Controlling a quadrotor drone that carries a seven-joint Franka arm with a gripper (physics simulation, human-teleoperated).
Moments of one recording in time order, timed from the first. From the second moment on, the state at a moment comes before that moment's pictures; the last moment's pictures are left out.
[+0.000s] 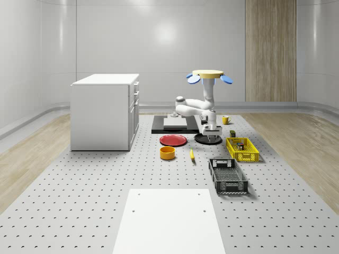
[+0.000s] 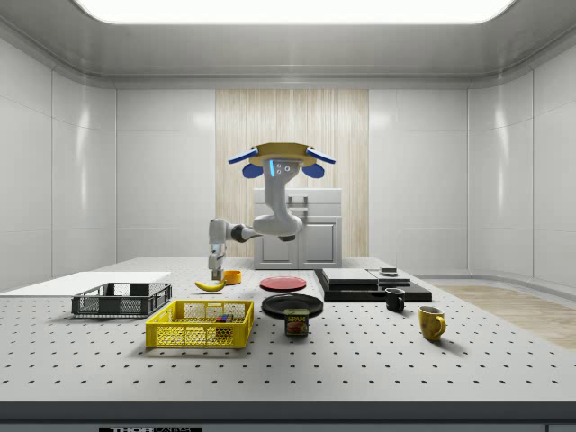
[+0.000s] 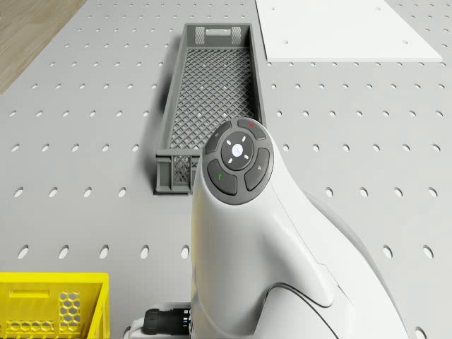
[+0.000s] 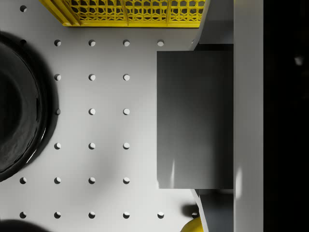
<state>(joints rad) -1.14 -1.57 1.41 -2.87 -1.73 1.61 1.66</state>
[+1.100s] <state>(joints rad) -1.14 -1.58 1.41 -2.87 -1.72 1.62 1.66</state>
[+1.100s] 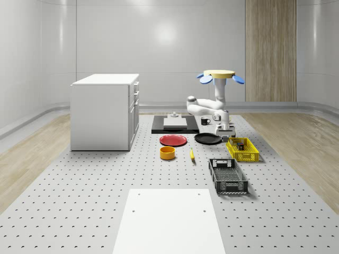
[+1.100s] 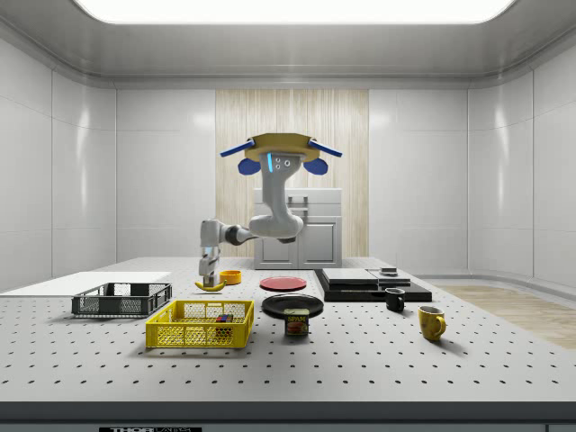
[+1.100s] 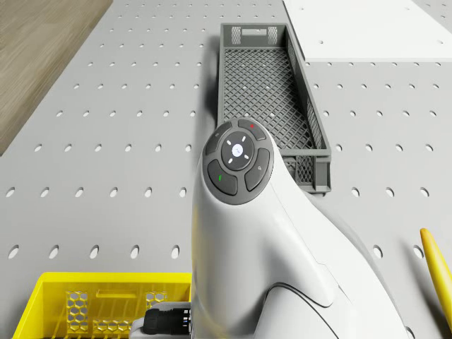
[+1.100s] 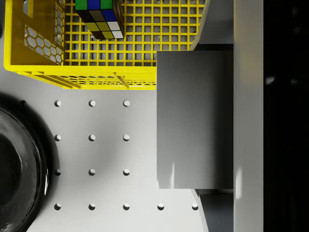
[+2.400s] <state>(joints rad) -1.14 -1.58 1.41 -2.87 -1.72 1.63 1.66</state>
